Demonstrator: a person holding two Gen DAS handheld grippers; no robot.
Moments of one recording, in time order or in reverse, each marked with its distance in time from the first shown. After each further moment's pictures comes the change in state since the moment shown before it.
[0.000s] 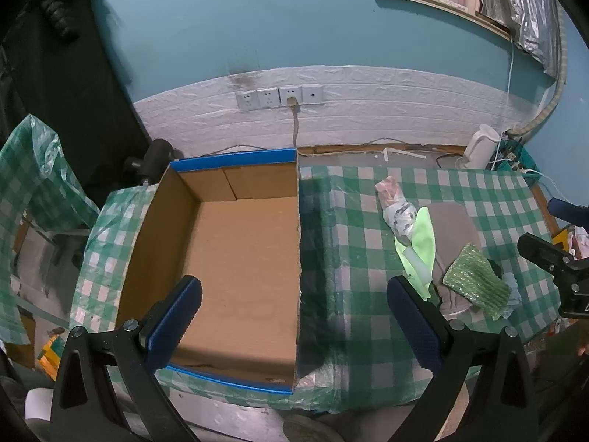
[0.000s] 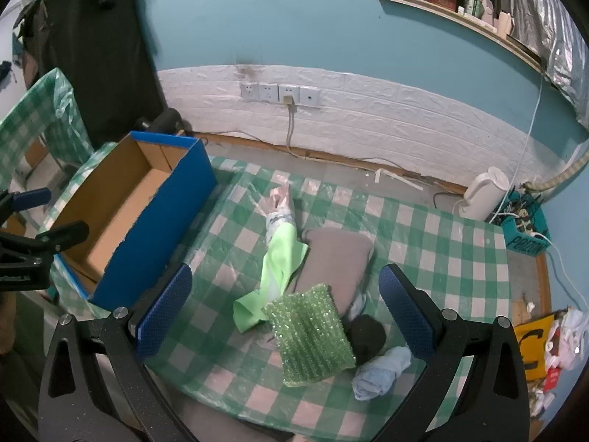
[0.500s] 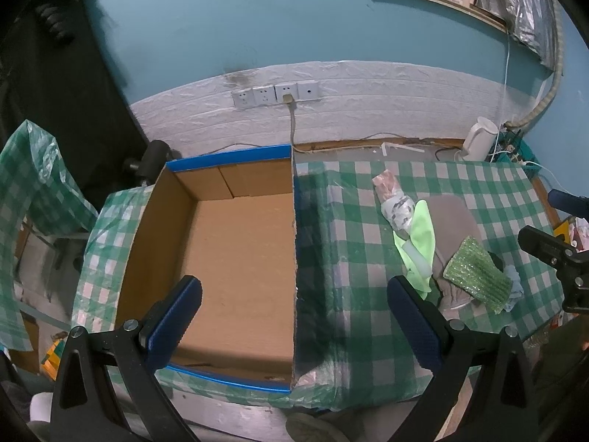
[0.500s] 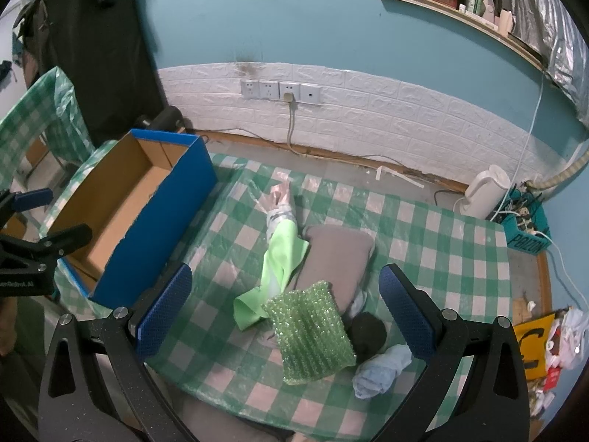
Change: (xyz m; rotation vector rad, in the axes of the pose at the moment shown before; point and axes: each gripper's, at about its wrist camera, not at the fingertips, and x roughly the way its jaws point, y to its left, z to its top) left arm 0.002 -0.005 -0.006 0.021 0.000 0.002; right arm 0.000 -0.002 -0.002 0.001 0.001 0.001
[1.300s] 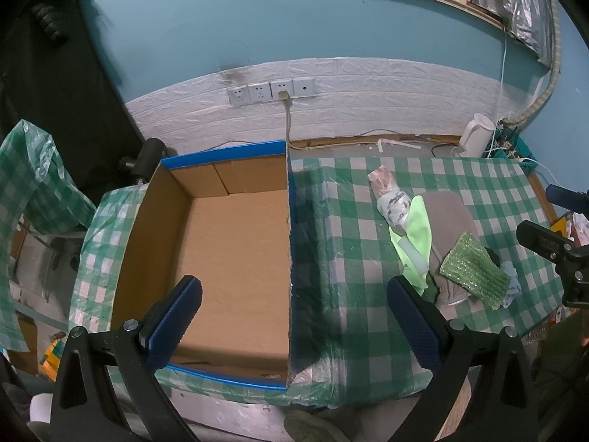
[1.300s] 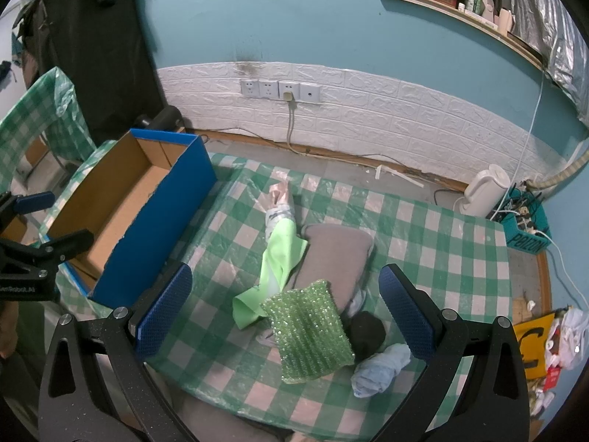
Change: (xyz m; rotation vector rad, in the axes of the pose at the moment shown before) left arm 0.001 -0.007 -0.004 0.004 0.002 -0.002; right arm -0.001 -0.001 0.000 -0.001 0.004 0.001
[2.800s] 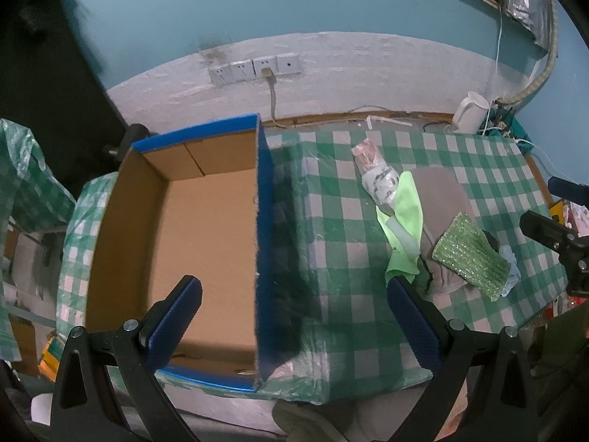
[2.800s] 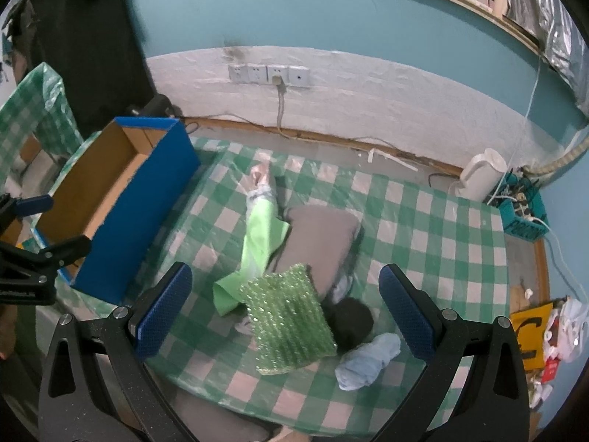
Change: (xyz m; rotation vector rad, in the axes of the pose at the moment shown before) left arm 0.030 -0.025 0.000 0.030 0.108 -0.033; right arm 0.013 -0.027 -0.012 0.025 0.075 -0.012
